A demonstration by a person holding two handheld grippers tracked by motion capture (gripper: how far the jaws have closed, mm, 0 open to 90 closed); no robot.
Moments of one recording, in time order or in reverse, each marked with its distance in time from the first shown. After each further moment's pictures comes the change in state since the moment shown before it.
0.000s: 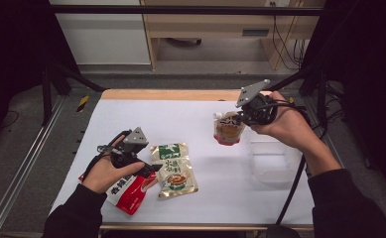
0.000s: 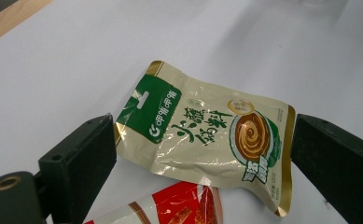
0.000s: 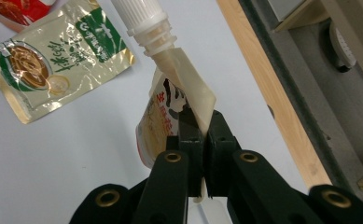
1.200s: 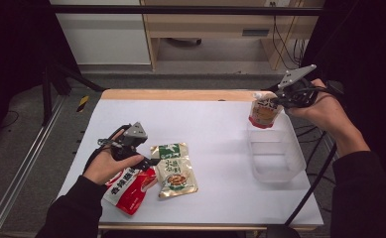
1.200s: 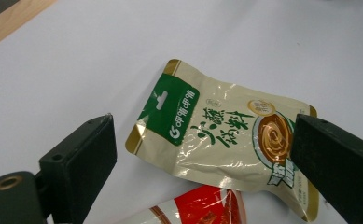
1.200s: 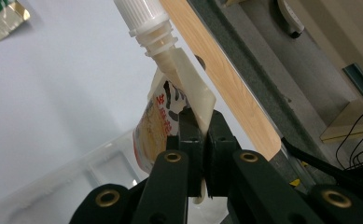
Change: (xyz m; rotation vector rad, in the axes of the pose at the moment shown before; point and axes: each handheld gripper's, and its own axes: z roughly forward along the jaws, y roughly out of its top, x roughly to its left) left arm 0.022 0.003 0.007 0.017 0.007 -0.003; right arm -0.085 -0.081 -0.021 0.026 -0.144 0.128
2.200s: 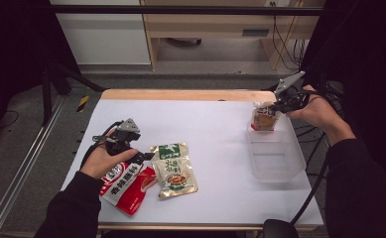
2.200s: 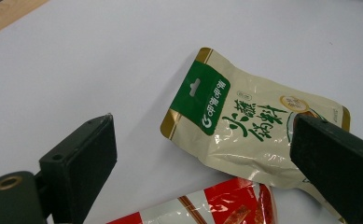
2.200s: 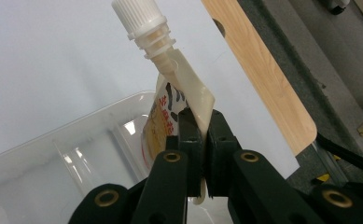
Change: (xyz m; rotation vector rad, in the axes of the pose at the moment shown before) left arm 0.026 -0.014 0.003 0.003 0.017 -0.080; right arm -0.024 -0.034 0.059 0.074 0.107 0.005
